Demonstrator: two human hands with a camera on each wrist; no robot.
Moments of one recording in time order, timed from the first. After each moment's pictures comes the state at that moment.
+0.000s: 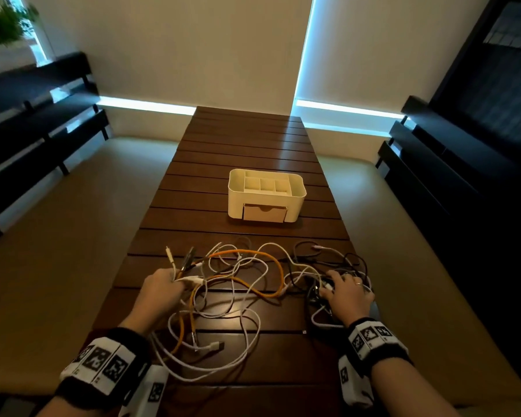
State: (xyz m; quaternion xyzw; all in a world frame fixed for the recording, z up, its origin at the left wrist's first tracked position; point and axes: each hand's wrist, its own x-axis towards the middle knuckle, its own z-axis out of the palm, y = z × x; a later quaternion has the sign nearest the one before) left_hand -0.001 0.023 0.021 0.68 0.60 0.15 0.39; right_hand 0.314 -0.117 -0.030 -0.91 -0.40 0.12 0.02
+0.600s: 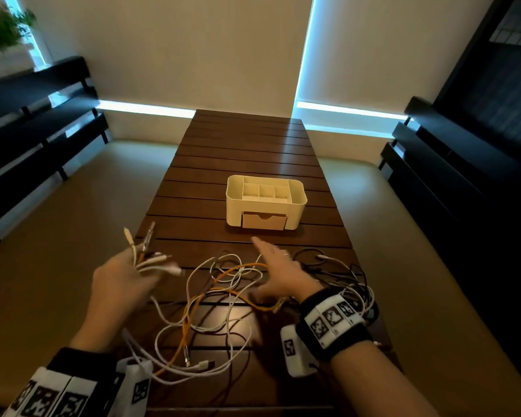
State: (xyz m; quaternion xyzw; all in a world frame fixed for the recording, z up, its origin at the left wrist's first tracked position) left_hand -0.013 0.025 0.081 0.69 0.60 0.29 0.27; right_hand 0.232 -0.024 0.050 -0.76 -0.58 0.28 0.05
